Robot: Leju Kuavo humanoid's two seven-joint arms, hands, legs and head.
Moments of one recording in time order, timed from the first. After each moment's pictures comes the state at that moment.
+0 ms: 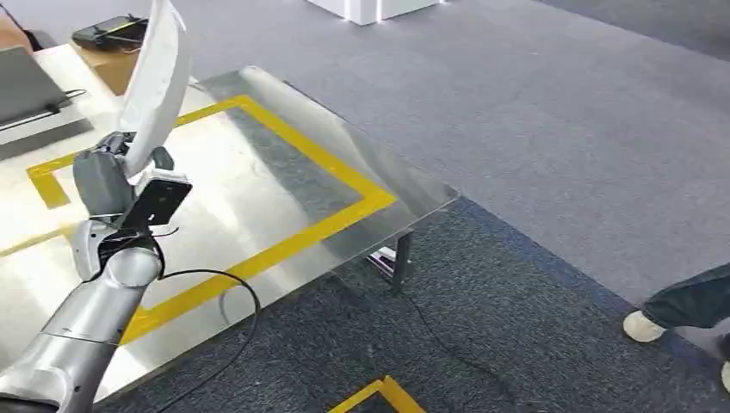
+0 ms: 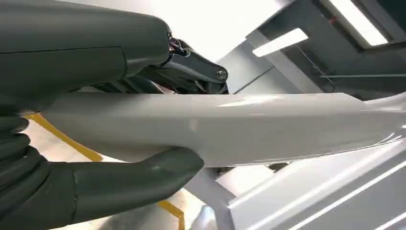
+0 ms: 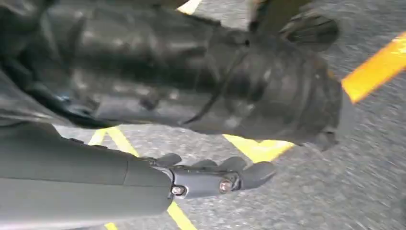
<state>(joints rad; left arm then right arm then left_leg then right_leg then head) -0.45 0.10 -0.21 -1.13 -0.74 0.51 -0.12 -0.06 0.09 -0.14 -0.22 0.25 -0.29 0.03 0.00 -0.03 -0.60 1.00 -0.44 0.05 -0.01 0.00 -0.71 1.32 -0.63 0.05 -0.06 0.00</state>
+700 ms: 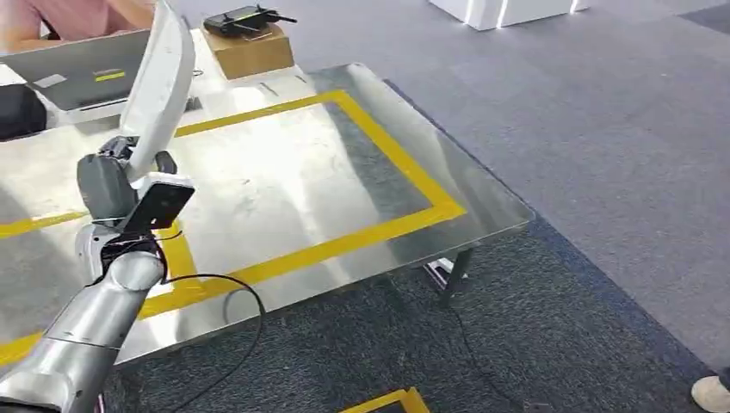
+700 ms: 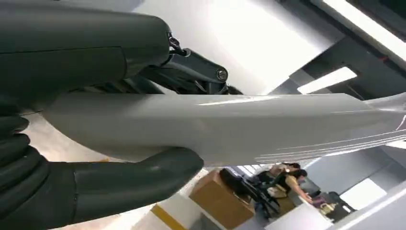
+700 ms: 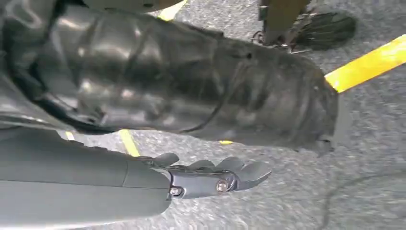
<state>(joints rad) -0.45 0.10 -0.21 -1.13 -0.73 0.51 -0.12 -0.05 0.09 -0.14 -0.22 0.25 -0.29 0.03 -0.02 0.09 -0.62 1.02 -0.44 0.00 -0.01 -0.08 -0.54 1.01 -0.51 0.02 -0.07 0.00</state>
